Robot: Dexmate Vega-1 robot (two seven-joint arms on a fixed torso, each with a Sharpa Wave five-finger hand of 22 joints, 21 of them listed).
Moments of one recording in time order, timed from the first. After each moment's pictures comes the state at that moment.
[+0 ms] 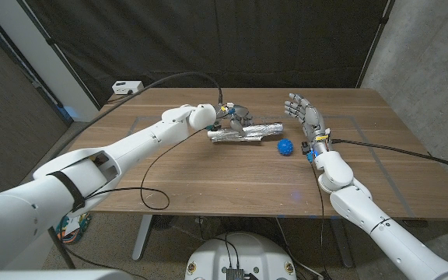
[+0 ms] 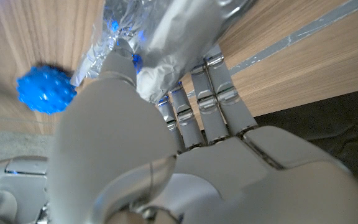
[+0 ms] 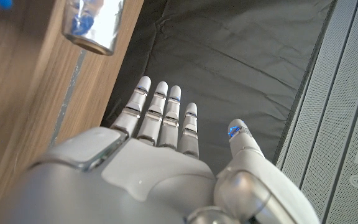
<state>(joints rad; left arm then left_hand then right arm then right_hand) 0.27 0.47 0.95 -1.24 0.48 -0.11 -0.26 1.19 0.05 0.22 -0.12 0.20 0.67 -0.06 0.58 0.24 0.89 -0.03 0.54 0.43 1.01 0.02 0.54 0.53 0.91 -0.11 0.67 0.27 -1.05 -0.52 -0.35 -1.61 0.41 0.40 -0.24 0.20 0.09 0.50 -0.10 0.22 0.36 0.01 0.20 0.18 0.49 0.10 0.23 0.19 0.45 0.07 0.19 0.19 0.30 0.11 0.42 0.20</state>
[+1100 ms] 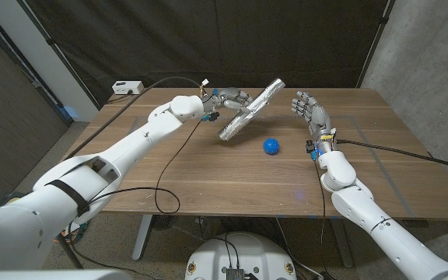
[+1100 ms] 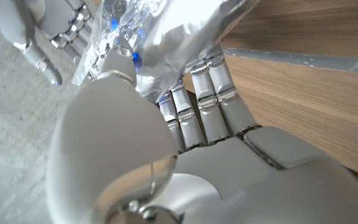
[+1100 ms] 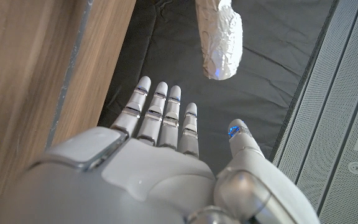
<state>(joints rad) 0.36 0.41 0.71 -1.15 -0.16 -0.16 -0.35 1.20 0.04 0.22 -0.13 0.18 0.70 -0.03 0.58 0.26 0.91 -0.02 0.54 0.43 1.03 0.02 0.52 0.56 0.91 -0.12 0.71 0.26 -1.05 -0.50 -0.33 -1.57 0.42 0.43 -0.26 0.20 0.09 0.50 -0.10 0.22 0.36 0.01 0.20 0.18 0.49 0.10 0.23 0.19 0.44 0.06 0.19 0.19 0.30 0.11 0.42 0.20</state>
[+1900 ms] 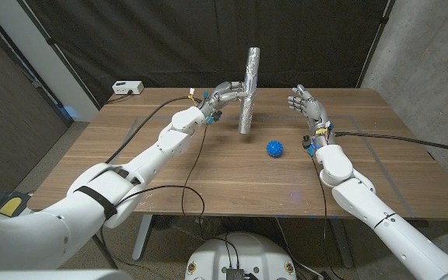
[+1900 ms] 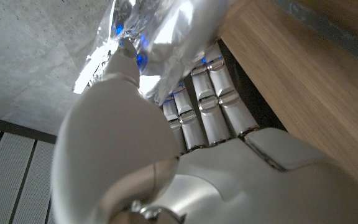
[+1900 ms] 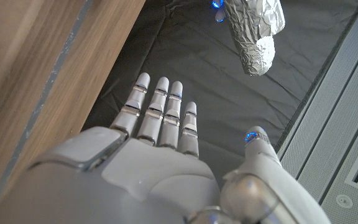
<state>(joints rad) 0.39 0.20 0.59 -0.82 -0.46 -0.44 -0.33 1.20 0.04 0.22 -0.13 0.18 0.74 0.01 0.57 0.27 0.89 -0.03 0.55 0.43 1.02 -0.02 0.38 0.46 0.85 -0.11 0.73 0.21 -1.06 -0.55 -0.35 -1.76 0.25 0.20 -0.41 0.19 -0.03 0.44 -0.14 0.18 0.39 0.03 0.20 0.19 0.55 0.08 0.25 0.20 0.52 0.02 0.21 0.19 0.36 0.13 0.43 0.20</state>
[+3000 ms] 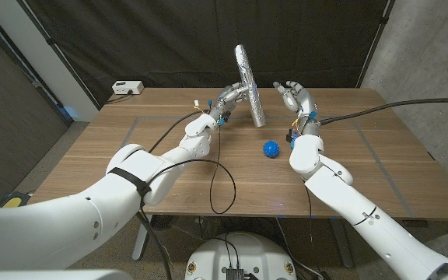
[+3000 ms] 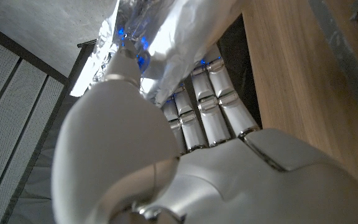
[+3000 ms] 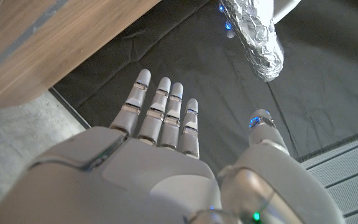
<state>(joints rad) 0.28 -0.06 0.43 -0.39 -0.65 -0.51 -0.48 1.20 0.04 0.23 -0.14 0.17 0.74 0.02 0.55 0.27 0.88 -0.05 0.55 0.46 1.03 -0.03 0.32 0.43 0.85 -0.11 0.74 0.18 -0.98 -0.50 -0.56 -2.12 -0.20 -0.61 -0.69 0.33 -0.05 0.45 -0.18 0.19 0.41 0.02 0.21 0.19 0.53 0.04 0.25 0.20 0.50 -0.01 0.21 0.19 0.36 0.12 0.44 0.20</state>
